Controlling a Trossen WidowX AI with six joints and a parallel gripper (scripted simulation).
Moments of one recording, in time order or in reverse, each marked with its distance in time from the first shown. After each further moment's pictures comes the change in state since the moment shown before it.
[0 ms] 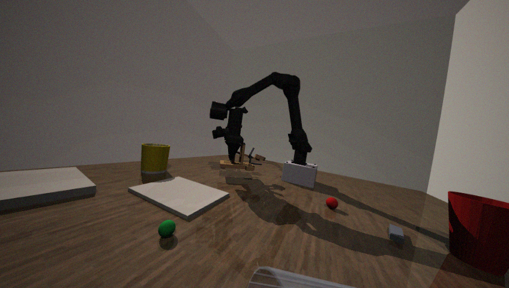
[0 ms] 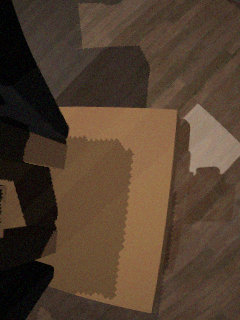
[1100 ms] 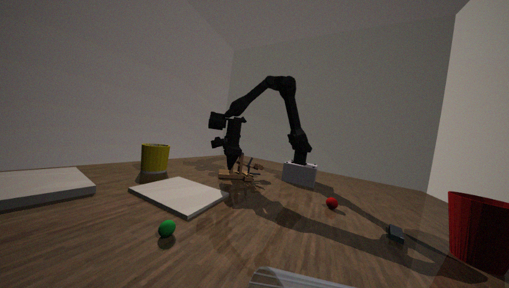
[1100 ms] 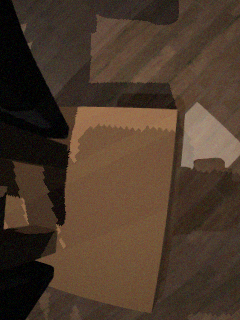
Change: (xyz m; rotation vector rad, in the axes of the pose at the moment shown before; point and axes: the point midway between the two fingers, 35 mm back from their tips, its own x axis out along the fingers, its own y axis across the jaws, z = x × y) arm 0.040 0.000 0.002 0.001 -0.008 0.000
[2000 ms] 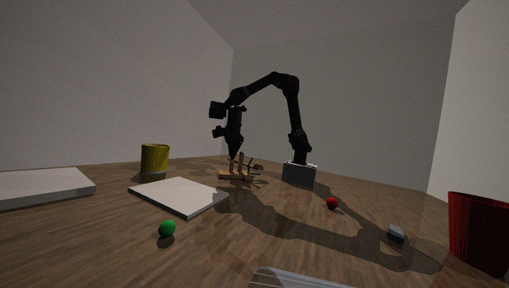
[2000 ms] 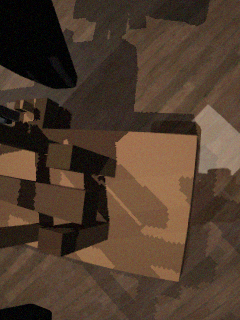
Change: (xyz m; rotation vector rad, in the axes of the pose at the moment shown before) arm -0.046 0.000 -0.002 0.000 0.042 0.000
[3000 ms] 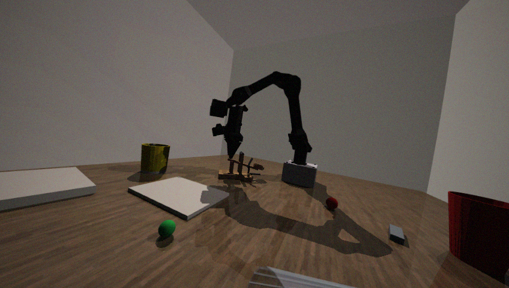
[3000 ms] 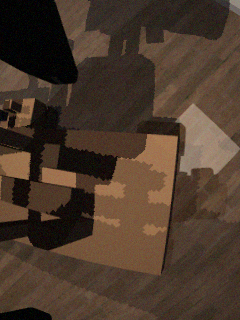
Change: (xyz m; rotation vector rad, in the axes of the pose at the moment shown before) arm -0.002 0.000 0.005 0.000 -0.055 -0.001
